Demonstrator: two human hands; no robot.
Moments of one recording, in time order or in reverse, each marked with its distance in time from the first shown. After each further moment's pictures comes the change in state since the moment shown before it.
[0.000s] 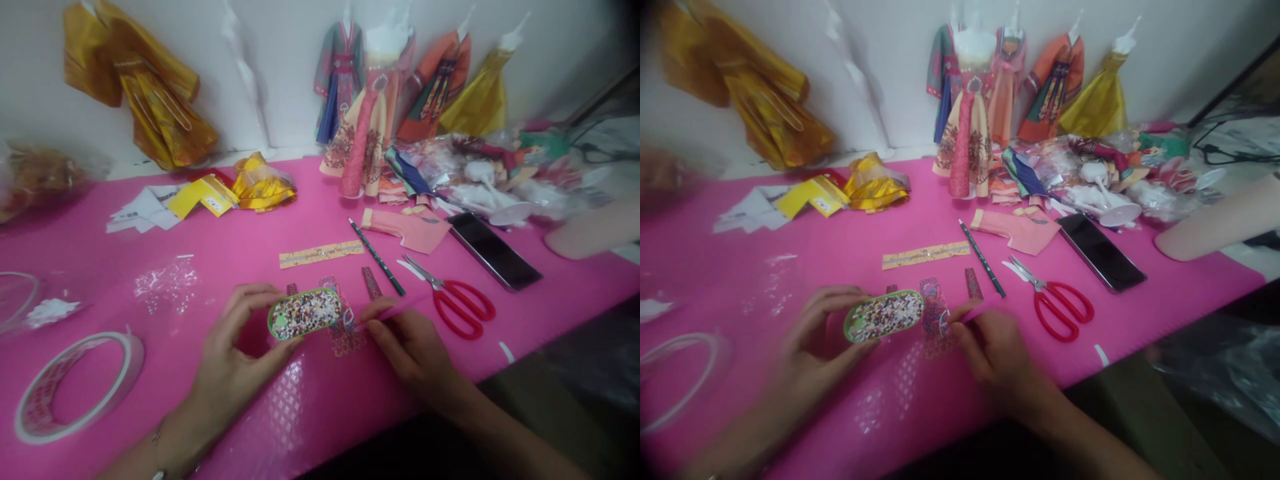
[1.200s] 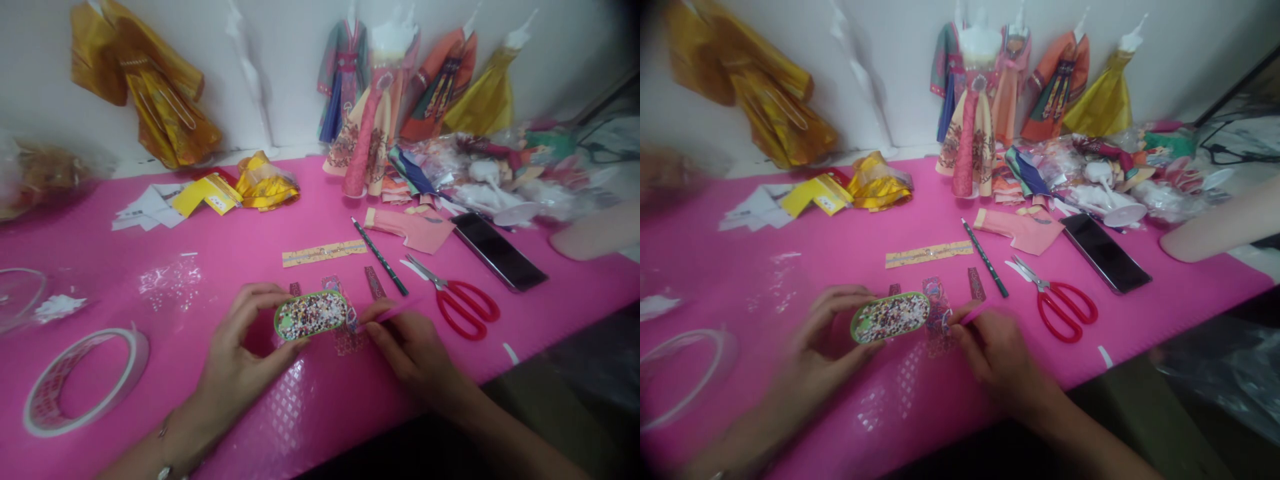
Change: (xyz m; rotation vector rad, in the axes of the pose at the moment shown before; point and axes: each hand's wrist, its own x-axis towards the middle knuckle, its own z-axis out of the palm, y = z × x) left_hand 0.002 0.006 0.000 0.034 -0.033 0.004; right_hand 0.000 0.002 0.000 -0.050 -0.050 -0.032
